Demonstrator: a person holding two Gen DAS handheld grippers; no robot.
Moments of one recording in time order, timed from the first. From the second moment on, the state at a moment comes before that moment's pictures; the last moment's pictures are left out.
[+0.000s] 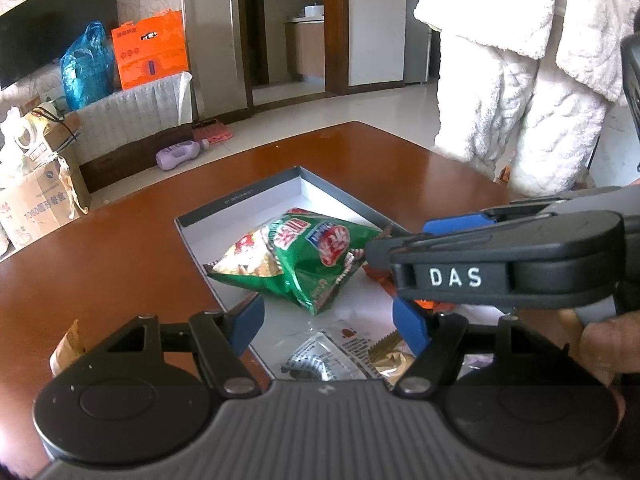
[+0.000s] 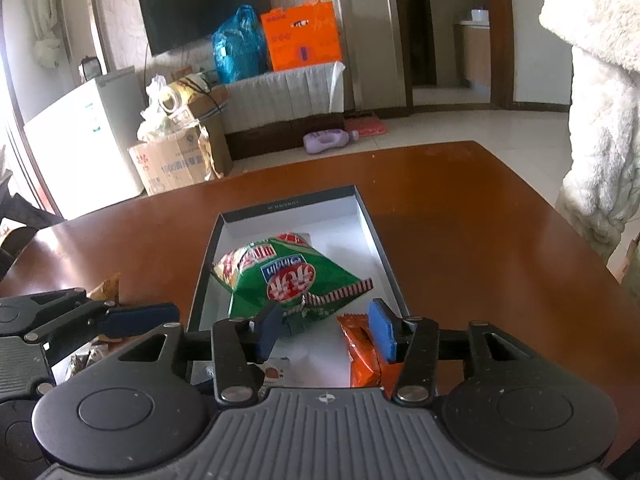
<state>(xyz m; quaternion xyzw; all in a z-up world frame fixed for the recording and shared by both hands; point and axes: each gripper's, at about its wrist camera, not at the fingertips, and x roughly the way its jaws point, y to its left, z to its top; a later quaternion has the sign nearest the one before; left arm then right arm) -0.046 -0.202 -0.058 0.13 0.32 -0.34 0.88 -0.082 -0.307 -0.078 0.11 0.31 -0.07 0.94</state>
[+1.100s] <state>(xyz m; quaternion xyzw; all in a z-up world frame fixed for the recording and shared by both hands) -0.042 -0.146 -0.046 0.12 0.32 -0.27 0.90 -0.073 -0.279 -0.055 0.11 0.27 -0.05 0.96</state>
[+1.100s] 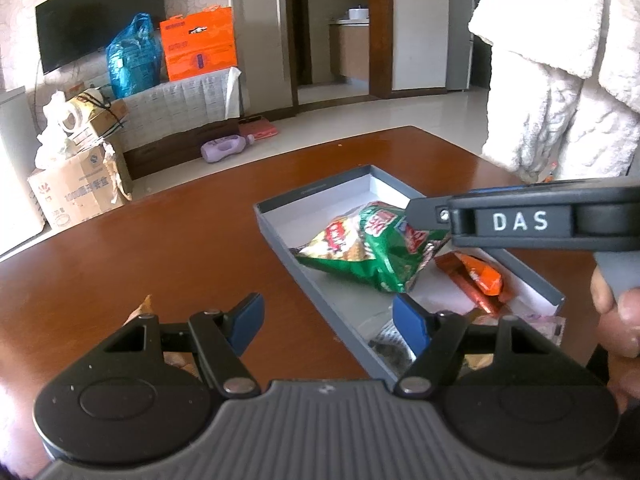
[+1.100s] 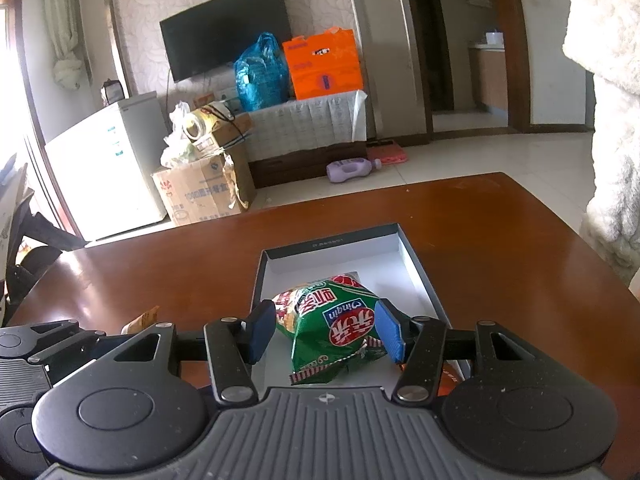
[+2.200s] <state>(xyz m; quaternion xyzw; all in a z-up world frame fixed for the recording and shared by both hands) -0.047 -0.003 -0.048 0.09 0.35 -0.17 0.92 -0.036 -0.190 -0.054 0.06 0.29 0.05 0.95</state>
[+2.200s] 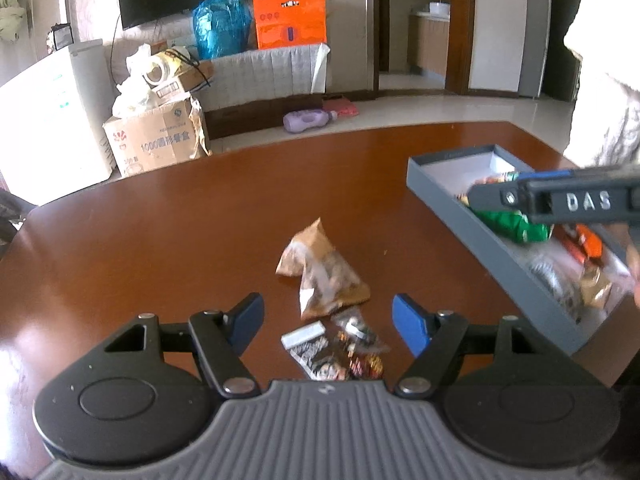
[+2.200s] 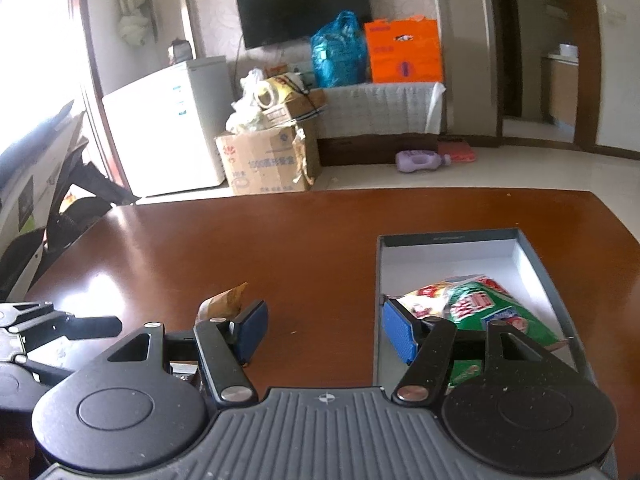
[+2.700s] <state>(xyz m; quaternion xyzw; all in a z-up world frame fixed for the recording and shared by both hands) -0.048 0.004 -0.082 0.10 0.39 -0.16 0.90 -0.022 -0.160 -0.067 0.04 0.32 0.08 0.94</state>
